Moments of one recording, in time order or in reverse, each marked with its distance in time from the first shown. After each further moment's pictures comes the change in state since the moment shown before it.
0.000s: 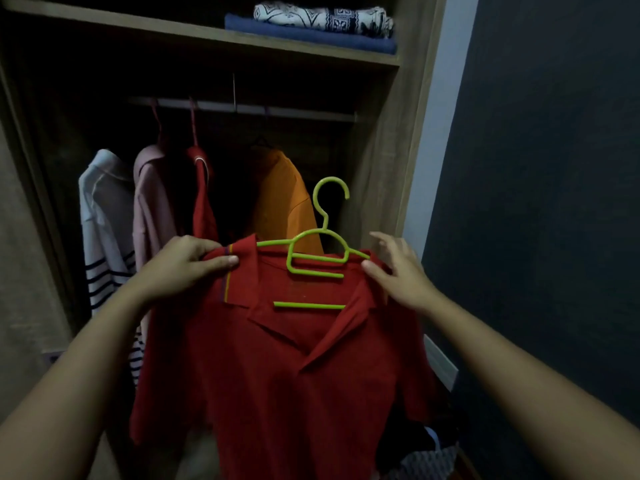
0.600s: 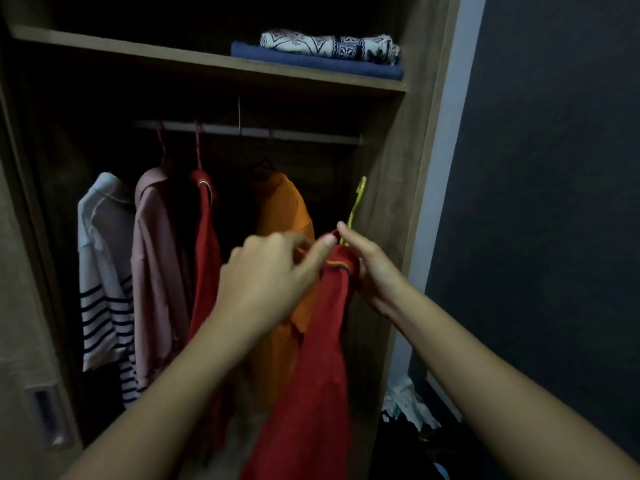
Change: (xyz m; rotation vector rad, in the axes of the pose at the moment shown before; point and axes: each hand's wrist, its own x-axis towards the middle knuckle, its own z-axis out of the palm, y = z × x) left_hand 0.007 0.140 0.023 0.165 0.286 -0.147; right_hand 0.041 -0.093 -0.002 1.110 -0.215 0.297
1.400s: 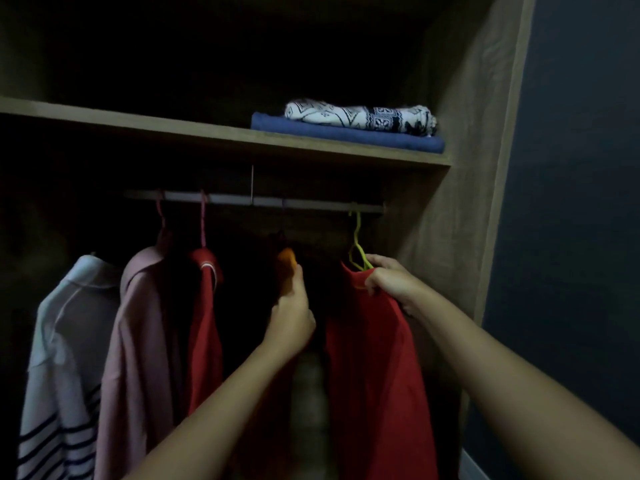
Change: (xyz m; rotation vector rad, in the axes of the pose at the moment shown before) left_hand 0.188 -0.090 0.111 -0.161 -0.088 -0.011; right_hand 0.180 -0.056 -0.026 -0.509 0.237 -0.029
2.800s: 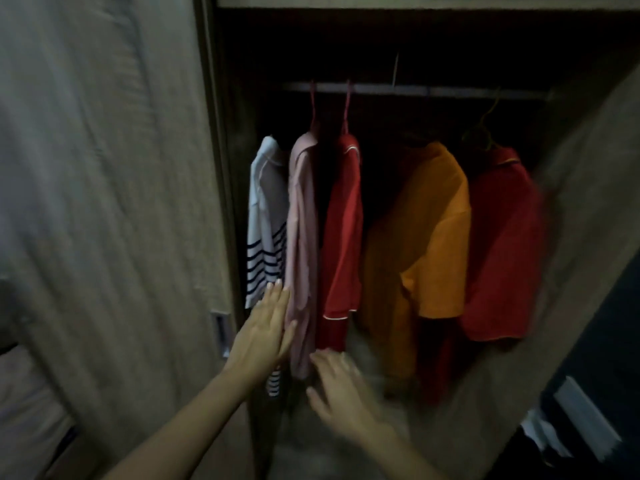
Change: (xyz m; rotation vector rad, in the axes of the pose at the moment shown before) left_hand -0.282 -0.179 -0.068 0.464 0.048 -0.031; right_hand -0.245 0.198 0.269 -0.800 -0.408 -0.650
